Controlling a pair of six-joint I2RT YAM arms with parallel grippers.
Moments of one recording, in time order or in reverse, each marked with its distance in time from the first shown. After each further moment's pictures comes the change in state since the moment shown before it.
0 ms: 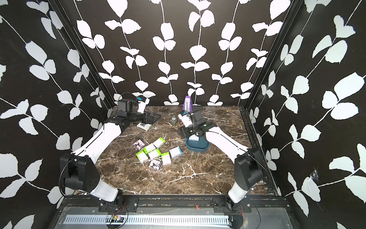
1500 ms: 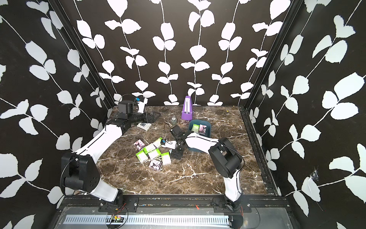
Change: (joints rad) left arm 0.000 0.000 -0.064 0.127 -0.039 -0.130; right arm 0.172 0.277 0.012 -0.103 0.095 -0.603
